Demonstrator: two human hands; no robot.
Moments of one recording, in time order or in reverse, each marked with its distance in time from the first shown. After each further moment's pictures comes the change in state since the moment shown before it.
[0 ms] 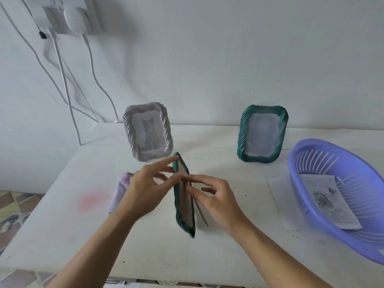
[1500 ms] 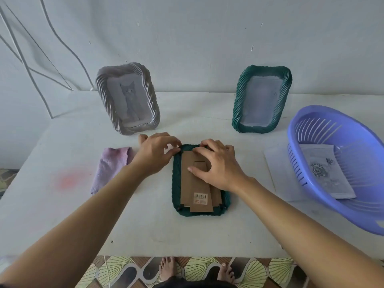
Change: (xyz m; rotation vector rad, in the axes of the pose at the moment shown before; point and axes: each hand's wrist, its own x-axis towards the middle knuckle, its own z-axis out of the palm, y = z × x) left_hand 0.086 -0.074 0.072 0.396 -0.067 0.354; right_hand 0.045 0.080 -0.037 -0.943 -0.035 -0.132
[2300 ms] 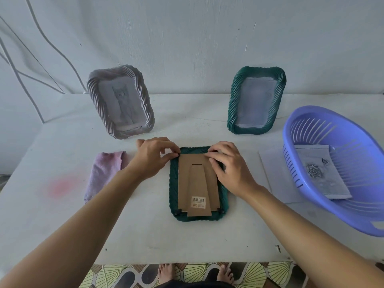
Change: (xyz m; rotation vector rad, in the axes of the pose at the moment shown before) left_hand 0.006 -0.006 0.007 -0.075 -0.055 0.048; right_hand -0.016 0.043 0.007 0.166 0.335 -0.111
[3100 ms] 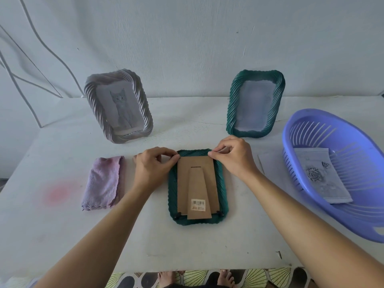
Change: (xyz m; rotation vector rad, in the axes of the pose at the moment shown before) left_hand -0.015 0.020 0.021 -0.291 0.288 -0.323; right_hand 0.040 0.010 -0.011 0.255 -0.002 0.522
